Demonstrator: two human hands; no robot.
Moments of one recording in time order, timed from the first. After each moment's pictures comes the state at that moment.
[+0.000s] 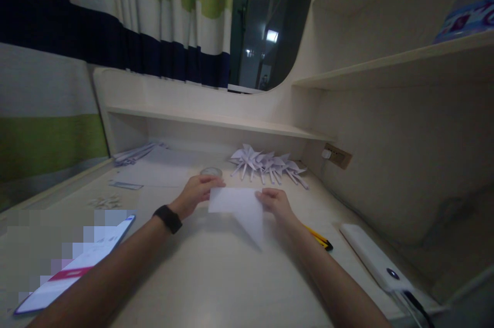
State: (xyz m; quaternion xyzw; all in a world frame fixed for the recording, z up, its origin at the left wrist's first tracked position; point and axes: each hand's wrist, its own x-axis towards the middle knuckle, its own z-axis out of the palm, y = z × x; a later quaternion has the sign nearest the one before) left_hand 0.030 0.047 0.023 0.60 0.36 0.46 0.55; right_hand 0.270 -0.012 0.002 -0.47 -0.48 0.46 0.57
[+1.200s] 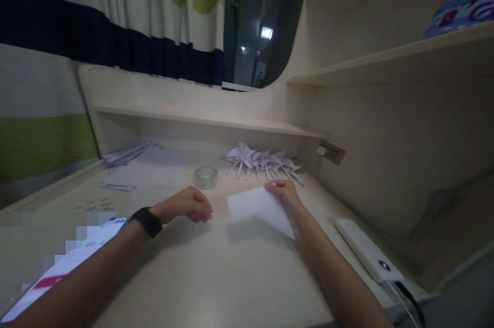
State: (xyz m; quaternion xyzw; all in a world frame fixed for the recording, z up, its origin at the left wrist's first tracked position) left_hand 0.004 0.037 0.027 0.73 0.36 0.18 0.55; right_hand 0.299 -0.015 0.027 -0.51 -0.44 0.46 0.58
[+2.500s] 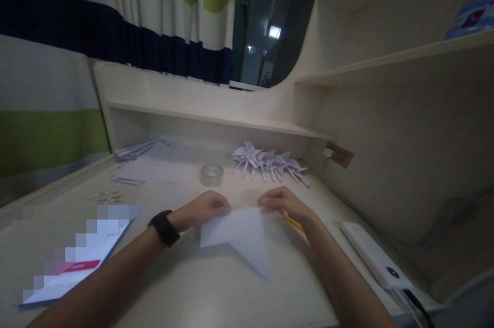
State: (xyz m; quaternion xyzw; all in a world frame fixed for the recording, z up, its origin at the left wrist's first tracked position) left_hand 0.031 0.016 0.018 0.83 0.31 0.23 0.41; right_hand 0.300 -0.027 0.029 -0.47 -0.63 0.50 0.36
